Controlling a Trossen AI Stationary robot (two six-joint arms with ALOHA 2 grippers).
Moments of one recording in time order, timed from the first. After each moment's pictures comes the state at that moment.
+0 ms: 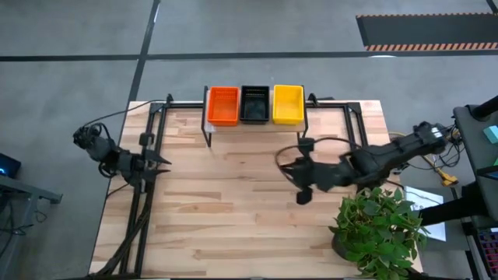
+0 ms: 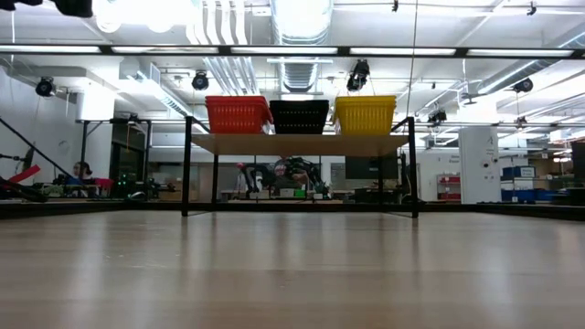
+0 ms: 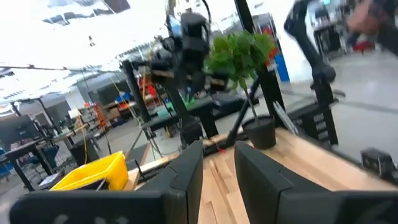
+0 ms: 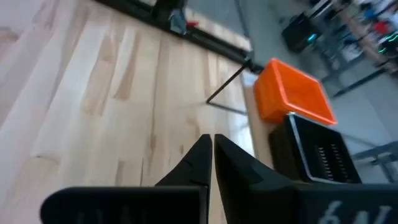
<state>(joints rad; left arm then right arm) -0.58 0.09 0.45 -0.27 -0.42 0.40 0.36 1.36 1.37 -0.67 0.57 -0.16</state>
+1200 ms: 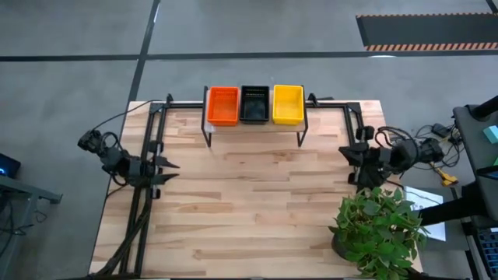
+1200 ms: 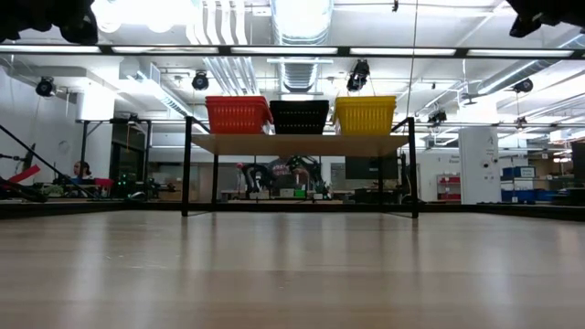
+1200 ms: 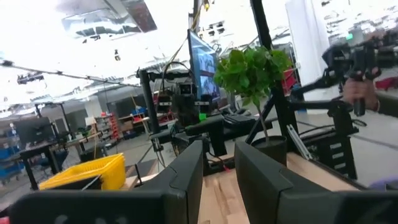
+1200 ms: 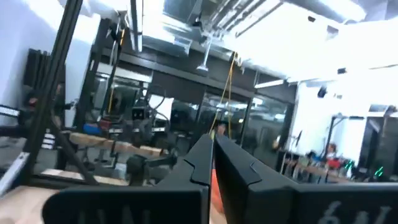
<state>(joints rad) -0.58 0.03 0.18 0.11 -0.47 0.39 0.35 0.03 0.21 0.22 0.42 -0.45</state>
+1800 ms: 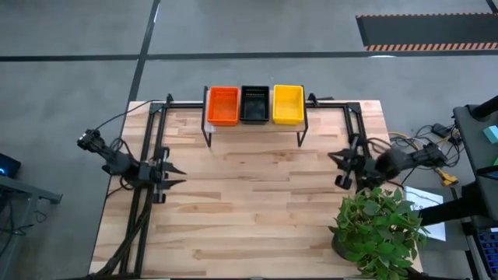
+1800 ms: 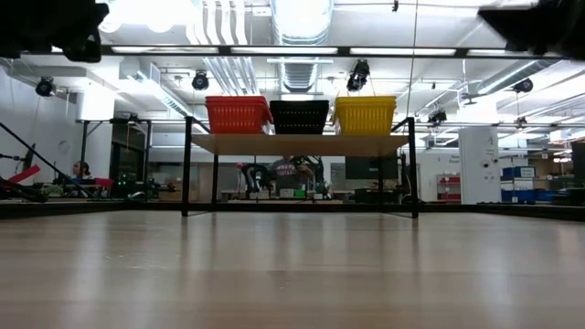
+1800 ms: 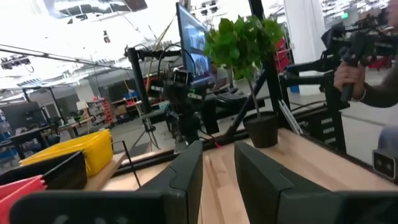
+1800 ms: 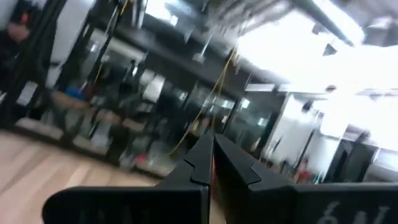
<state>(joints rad) -0.58 0.06 0.10 0.12 -0.47 0.35 0.28 0.02 0.05 0.39 0.37 -0.64</state>
